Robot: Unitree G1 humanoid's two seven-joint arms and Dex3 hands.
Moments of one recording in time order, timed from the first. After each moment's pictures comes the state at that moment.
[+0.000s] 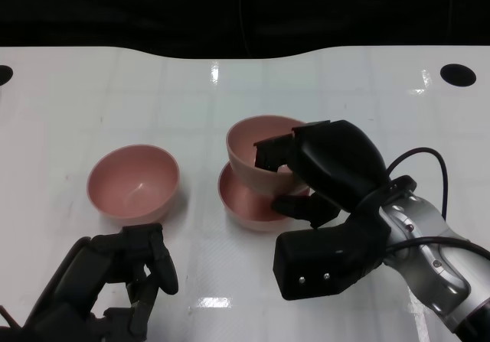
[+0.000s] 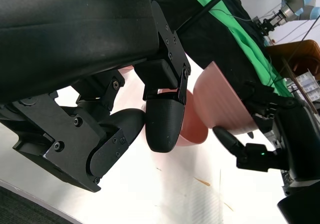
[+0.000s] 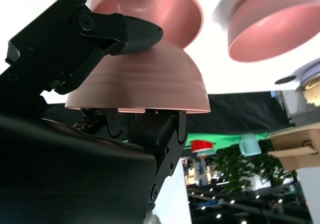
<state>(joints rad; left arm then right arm) 0.25 0.25 -0.04 -0.21 0.11 -0.21 -0.22 -0.52 -0.18 0.51 0.30 -0.78 -0.14 -0.12</state>
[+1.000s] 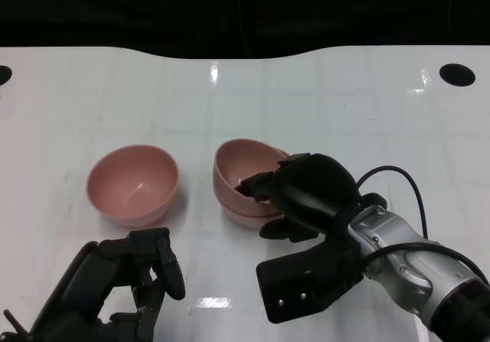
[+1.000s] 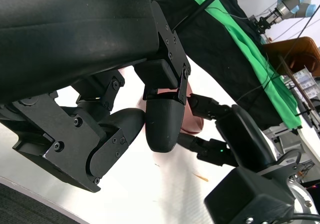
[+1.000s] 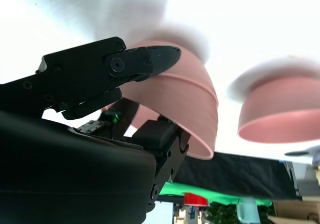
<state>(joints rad) 0.26 0.23 -0.05 -0.22 0.15 -0.22 -0.21 -0.61 -0.13 0.64 0.60 -0.90 -0.16 -0.14</state>
